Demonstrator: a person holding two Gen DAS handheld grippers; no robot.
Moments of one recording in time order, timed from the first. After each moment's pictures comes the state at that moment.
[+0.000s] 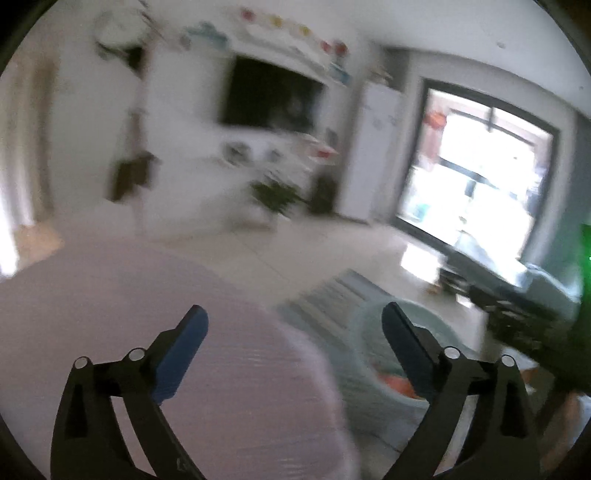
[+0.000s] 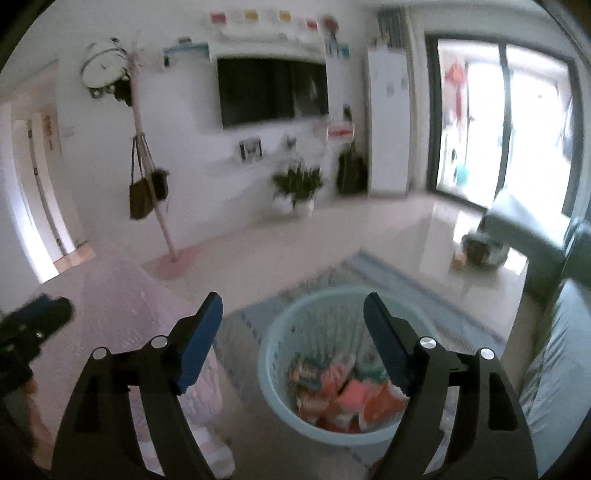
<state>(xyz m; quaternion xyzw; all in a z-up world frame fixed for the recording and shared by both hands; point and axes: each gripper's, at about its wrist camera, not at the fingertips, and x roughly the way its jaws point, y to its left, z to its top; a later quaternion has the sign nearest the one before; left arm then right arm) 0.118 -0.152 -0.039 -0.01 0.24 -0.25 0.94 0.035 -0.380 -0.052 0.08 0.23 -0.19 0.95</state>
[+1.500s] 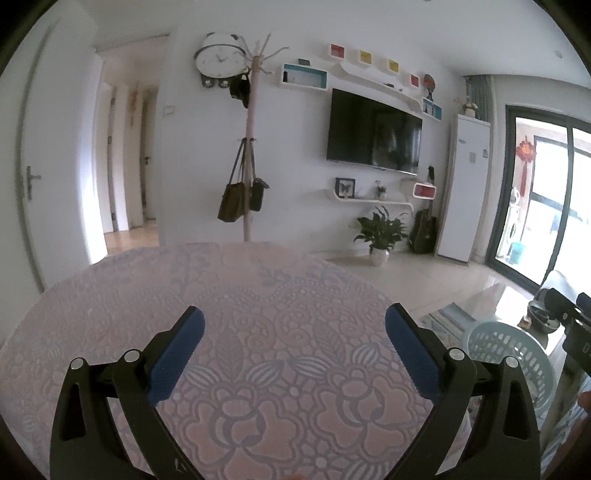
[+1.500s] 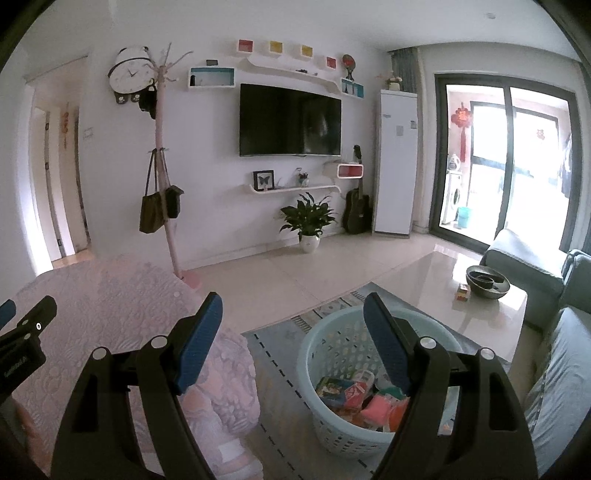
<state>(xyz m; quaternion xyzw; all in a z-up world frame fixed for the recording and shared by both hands) 0.100 -0.093 -0.052 -0.02 0.19 -0.07 0.98 0.032 -0.310 -0.072 0.04 0.18 -0.18 0.97</state>
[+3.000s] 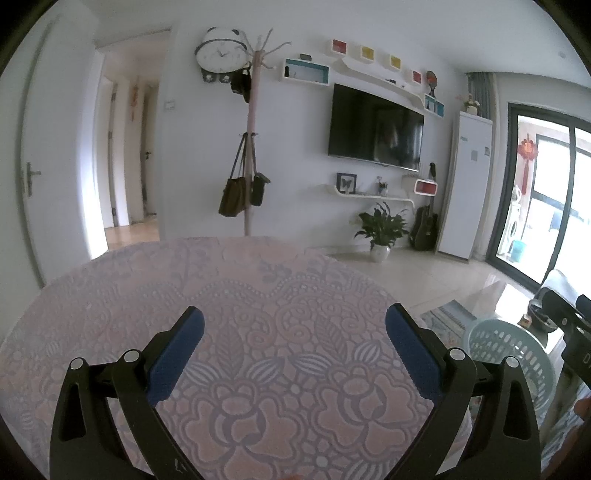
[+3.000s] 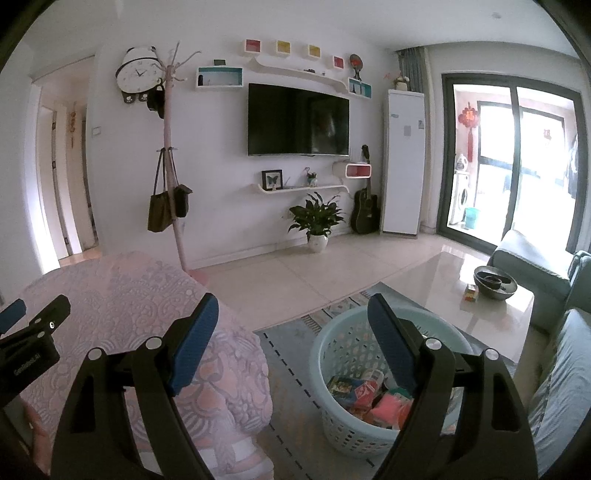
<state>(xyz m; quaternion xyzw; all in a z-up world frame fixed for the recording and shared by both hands) 0.098 -0.093 -0.061 -0.02 0.20 -0.07 0.98 0.035 -0.296 -0.067 0.04 0.18 -0.17 0.97</state>
